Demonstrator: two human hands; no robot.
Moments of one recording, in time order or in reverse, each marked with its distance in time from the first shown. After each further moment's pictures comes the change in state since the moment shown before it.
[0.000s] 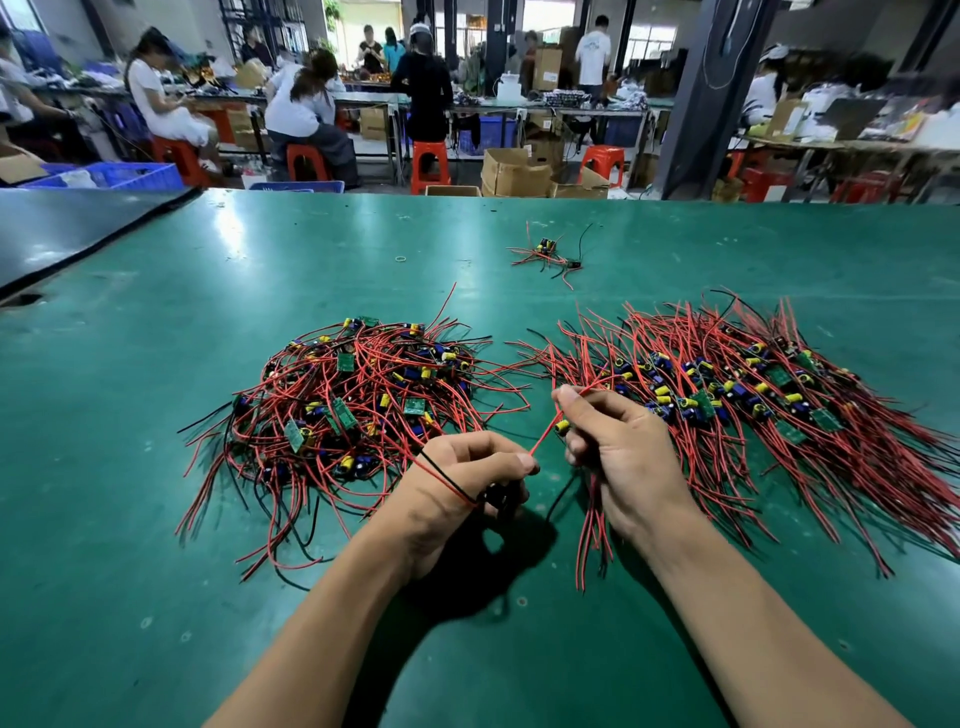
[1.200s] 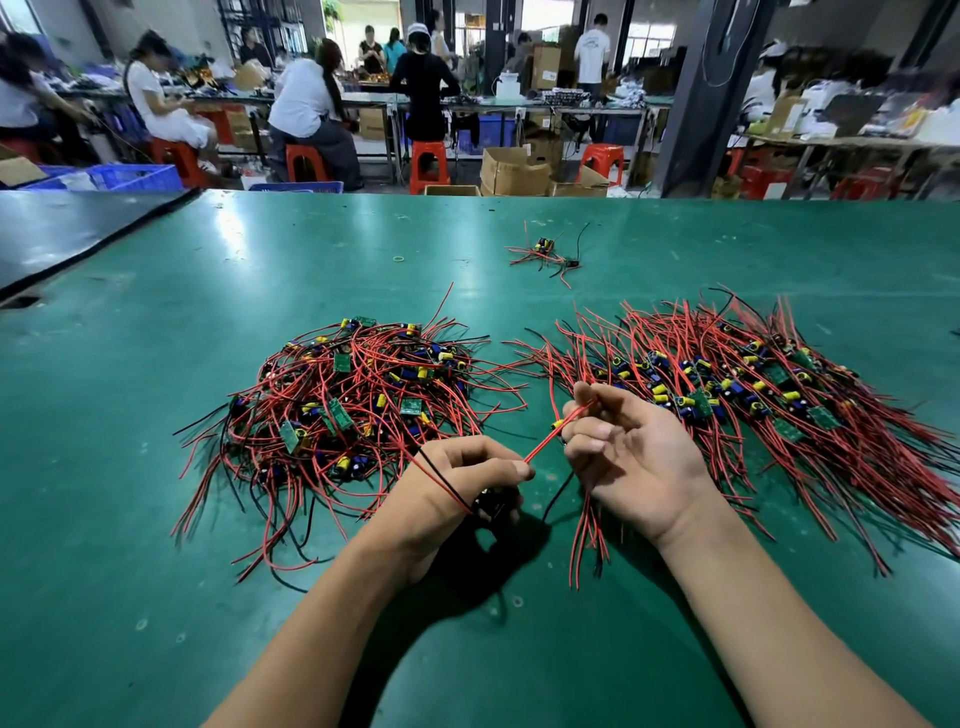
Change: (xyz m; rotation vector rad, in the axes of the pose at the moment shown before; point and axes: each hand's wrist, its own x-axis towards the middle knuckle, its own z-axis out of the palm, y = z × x) left_hand -0.004 -0.002 -0.001 0.051 0.017 0.017; right_hand 0.002 -0.028 -0.011 0.647 -0.142 0.561
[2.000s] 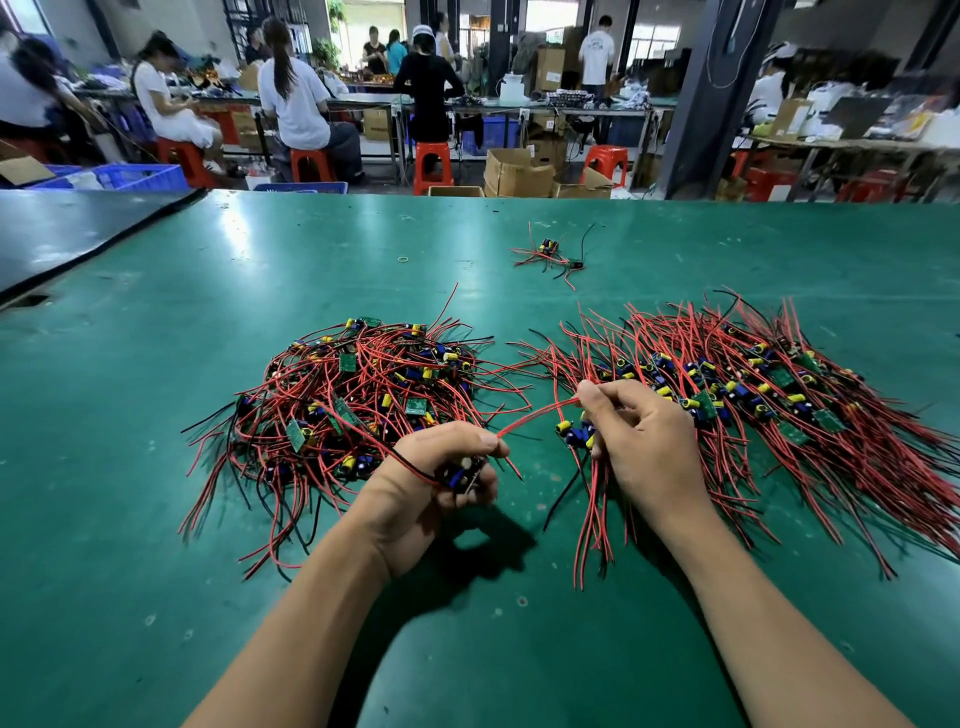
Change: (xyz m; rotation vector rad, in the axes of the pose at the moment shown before) left_hand 0.000 0.009 -0.016 -0.257 -0.006 -0.090; right_hand 0.009 0.002 -0.025 -1.396 0.289 -0.981
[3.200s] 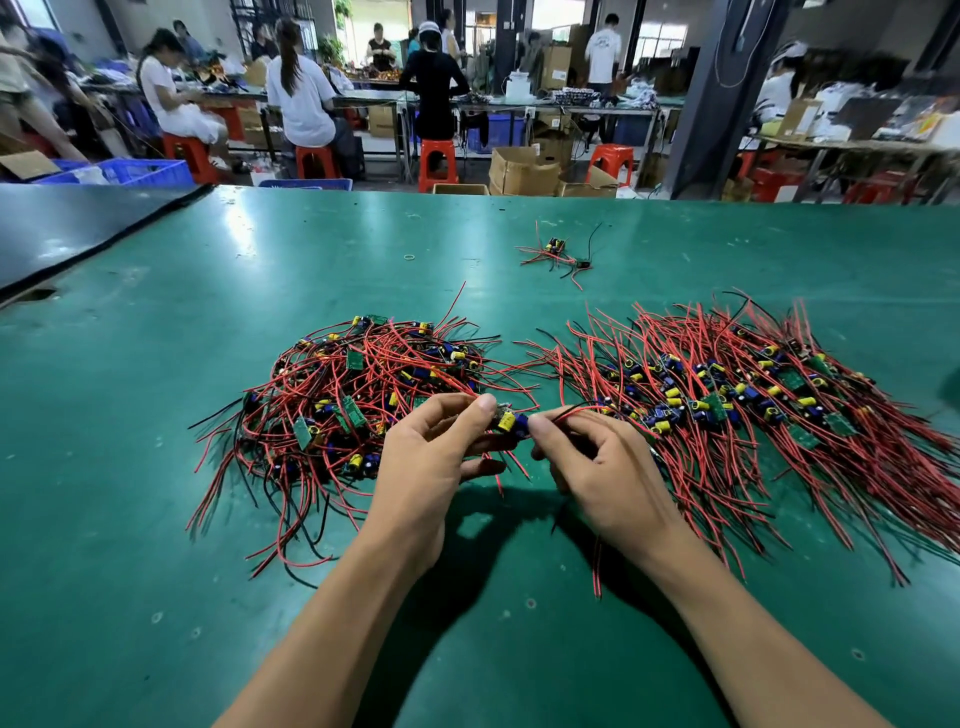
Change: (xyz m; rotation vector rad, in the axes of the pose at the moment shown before) left_hand 0.007 -0.004 0.008 -0.007 0.274 0.268; right_hand -0.022 -0.023 0.022 0.042 -0.265 -0.091
